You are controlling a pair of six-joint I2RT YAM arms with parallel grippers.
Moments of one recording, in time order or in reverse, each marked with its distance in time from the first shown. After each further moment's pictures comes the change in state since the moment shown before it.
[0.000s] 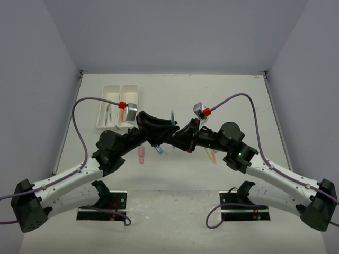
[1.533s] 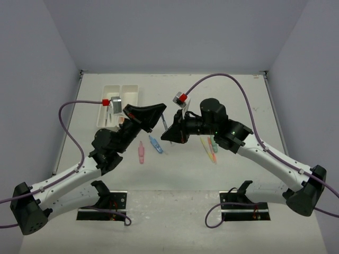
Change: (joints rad) left arm 0.035 -0.007 0.025 -0.010 -0.272 -0.007; right arm -0.037 0.224 0.408 -0.582 -0.054 -0.151
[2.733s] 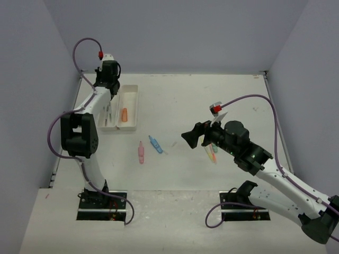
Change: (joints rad) left arm 0.725 0.991 0.886 -0.923 -0.644 0.644; right arm -0.069 -0.358 -0.373 0.056 0.502 0.049
